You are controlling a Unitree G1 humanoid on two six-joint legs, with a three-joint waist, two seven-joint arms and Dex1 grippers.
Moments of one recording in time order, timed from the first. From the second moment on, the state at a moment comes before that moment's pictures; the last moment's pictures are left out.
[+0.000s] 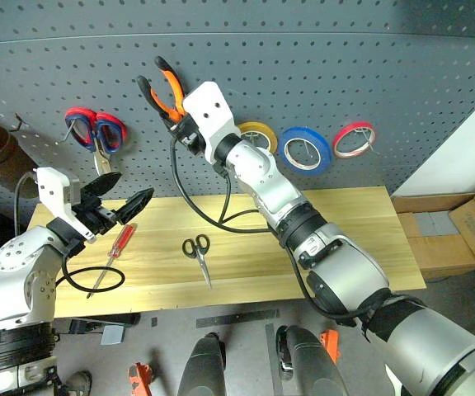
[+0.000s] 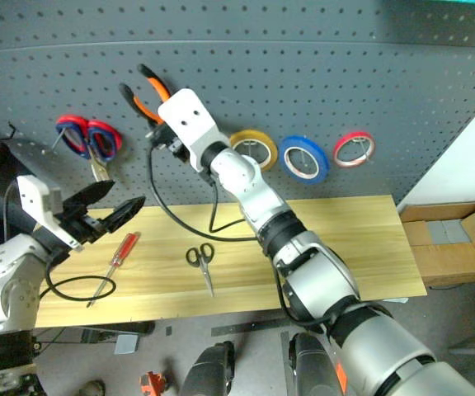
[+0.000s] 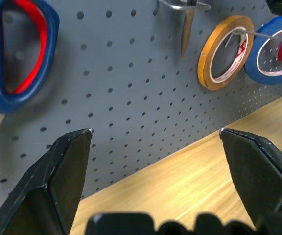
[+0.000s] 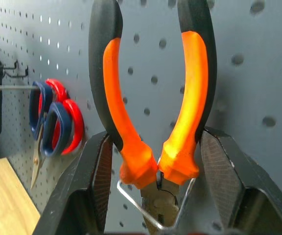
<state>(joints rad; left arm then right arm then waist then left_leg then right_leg) -0.25 0.68 0.40 0.06 -0.55 0.29 -0.82 -1.26 0.17 0.26 0.89 0.05 -0.21 0.20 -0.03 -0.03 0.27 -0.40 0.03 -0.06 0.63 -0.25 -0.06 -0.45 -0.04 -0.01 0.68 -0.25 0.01</state>
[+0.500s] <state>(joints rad) -0.26 0.67 0.38 0.08 -0.53 0.28 -0.80 -1.10 0.14 0.28 0.43 0.07 0.15 0.32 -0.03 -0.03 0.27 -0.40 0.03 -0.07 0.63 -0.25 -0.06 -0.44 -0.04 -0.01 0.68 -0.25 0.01</state>
